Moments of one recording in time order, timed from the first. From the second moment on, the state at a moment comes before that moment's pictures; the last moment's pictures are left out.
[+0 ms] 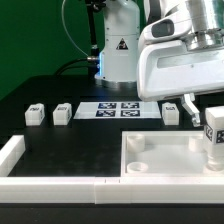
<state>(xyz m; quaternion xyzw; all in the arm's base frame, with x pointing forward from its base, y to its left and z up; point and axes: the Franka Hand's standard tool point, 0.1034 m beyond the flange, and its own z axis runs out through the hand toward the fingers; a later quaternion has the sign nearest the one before) 0.622 0.115 0.092 -0.96 -0.05 -0.26 0.05</state>
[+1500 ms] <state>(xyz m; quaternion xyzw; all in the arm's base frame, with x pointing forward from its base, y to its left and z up) 0.624 0.114 0.081 -0.96 -0.04 -0.29 0.05</state>
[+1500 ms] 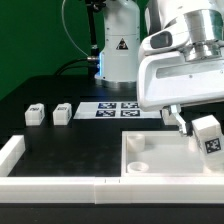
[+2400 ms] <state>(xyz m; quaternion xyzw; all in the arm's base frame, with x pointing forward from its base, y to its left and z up) 0.652 0.096 0.111 -0.99 -0.05 -0.14 0.05</state>
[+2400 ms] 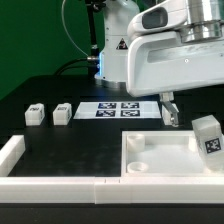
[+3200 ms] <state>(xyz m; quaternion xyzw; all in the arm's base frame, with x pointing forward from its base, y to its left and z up) 0.639 0.109 0.083 -0.99 -0.03 0.10 0.07</state>
